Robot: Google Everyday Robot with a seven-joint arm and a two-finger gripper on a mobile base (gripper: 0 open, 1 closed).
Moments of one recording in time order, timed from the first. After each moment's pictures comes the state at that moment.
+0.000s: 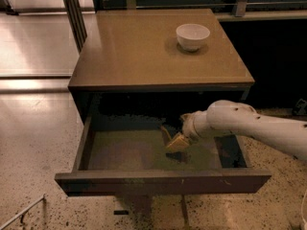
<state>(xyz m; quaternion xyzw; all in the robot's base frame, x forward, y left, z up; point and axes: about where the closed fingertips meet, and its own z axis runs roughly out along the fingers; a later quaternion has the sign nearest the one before) 0.596 -0.095 0.622 -0.51 0.79 0.08 0.32</state>
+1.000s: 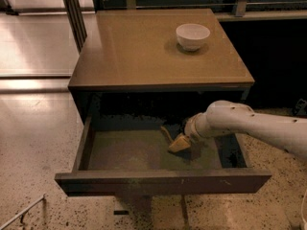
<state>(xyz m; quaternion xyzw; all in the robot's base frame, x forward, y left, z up) 0.605 -0.109 0.592 -0.46 0.83 0.10 0.28</state>
